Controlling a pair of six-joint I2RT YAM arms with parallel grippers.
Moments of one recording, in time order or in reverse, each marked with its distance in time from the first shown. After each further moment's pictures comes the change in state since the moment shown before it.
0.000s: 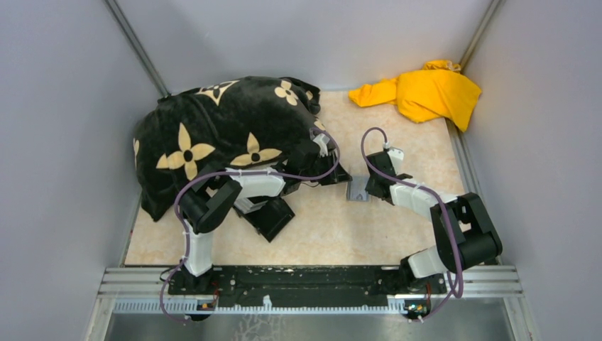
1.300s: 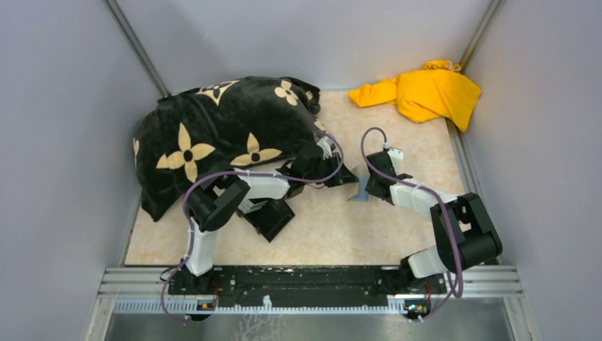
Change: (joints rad) left arm -0.025 0.049 0.013 0.123 0.023 -0.081; right arm -0.006 0.000 0.000 0.001 -0.005 -0.008
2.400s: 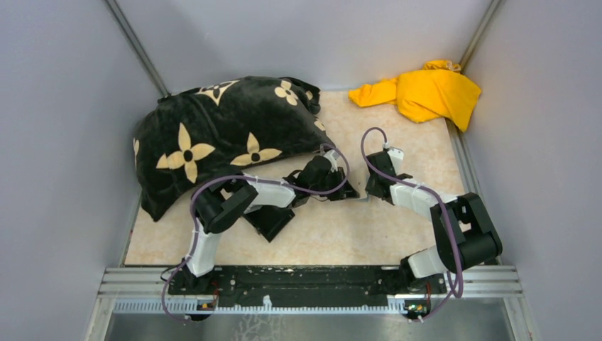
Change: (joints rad) left arm -0.068 0.035 -0.051 -0.008 -0.030 -0.021; right arm 0.000 0.000 0.000 0.000 -0.001 0.000
